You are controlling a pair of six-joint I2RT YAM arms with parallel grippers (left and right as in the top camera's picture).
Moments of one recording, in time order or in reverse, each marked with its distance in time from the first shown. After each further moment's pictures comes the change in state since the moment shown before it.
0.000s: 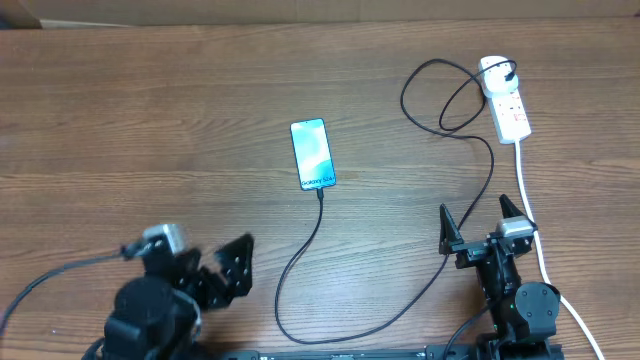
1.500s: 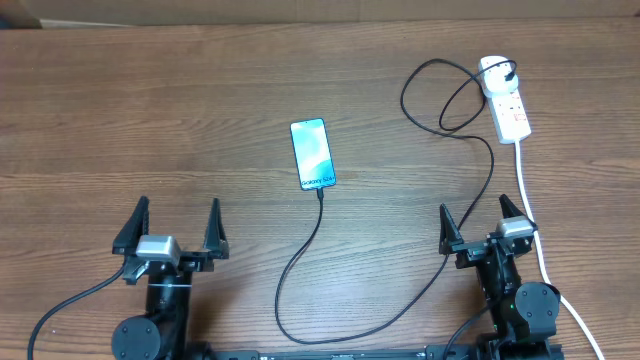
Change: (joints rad) left arm 0.303 -0.361 -0.559 0.839 -0.038 0.603; right arm 0.000 0.000 0.000 0.002 0.000 0.000
